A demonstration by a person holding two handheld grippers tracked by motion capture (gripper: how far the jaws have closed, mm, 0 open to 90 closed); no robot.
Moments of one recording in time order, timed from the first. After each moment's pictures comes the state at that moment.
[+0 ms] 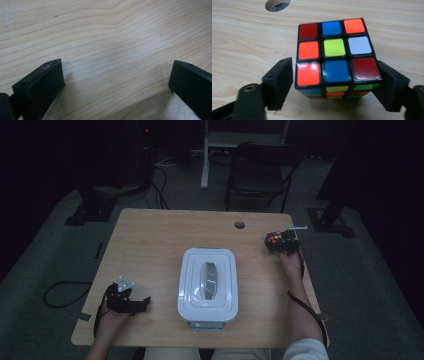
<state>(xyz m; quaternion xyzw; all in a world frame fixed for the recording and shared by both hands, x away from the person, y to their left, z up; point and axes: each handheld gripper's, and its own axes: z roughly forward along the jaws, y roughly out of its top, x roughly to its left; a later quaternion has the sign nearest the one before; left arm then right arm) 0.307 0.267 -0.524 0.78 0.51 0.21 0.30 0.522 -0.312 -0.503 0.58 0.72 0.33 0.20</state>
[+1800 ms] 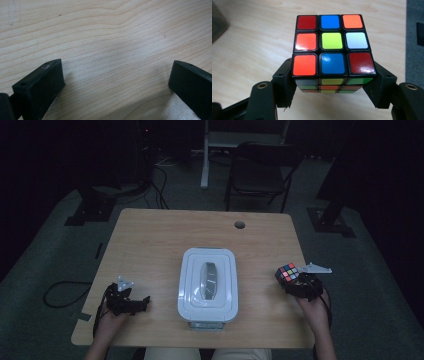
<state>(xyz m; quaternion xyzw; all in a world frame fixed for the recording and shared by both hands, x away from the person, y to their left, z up) 0.307 0.266 -0.524 0.77 0.52 0.21 0.30 0.327 -0.316 -0.467 0.51 0.76 0.32 0.23</state>
